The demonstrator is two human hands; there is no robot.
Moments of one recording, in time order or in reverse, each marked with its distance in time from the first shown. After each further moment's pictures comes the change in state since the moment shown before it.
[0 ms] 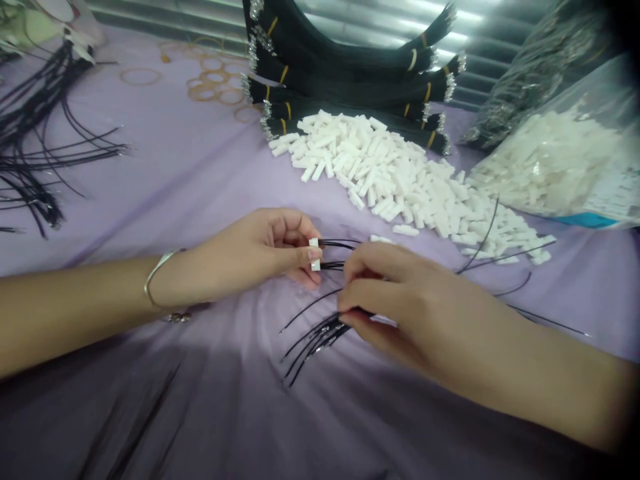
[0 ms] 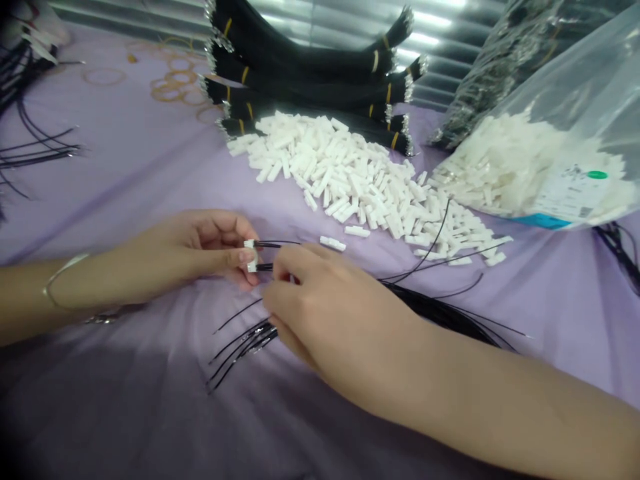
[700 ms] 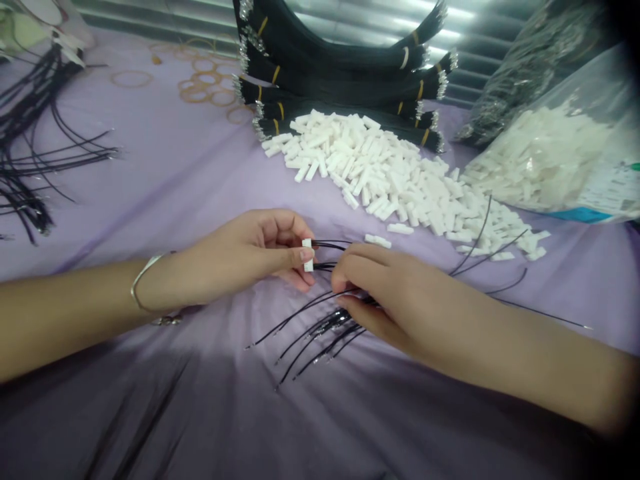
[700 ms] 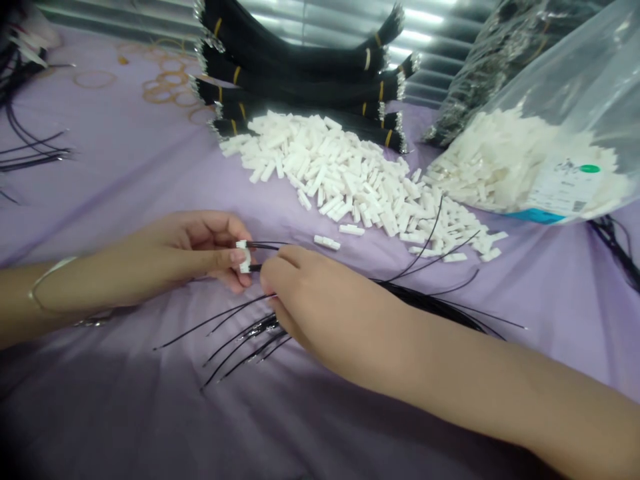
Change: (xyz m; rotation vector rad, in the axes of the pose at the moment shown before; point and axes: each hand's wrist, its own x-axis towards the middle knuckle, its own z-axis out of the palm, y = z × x) left_hand 0.000 -0.004 -0.003 0.028 -0.018 -0.010; right_hand 0.002 0.006 0.002 0.121 -0.081 0.096
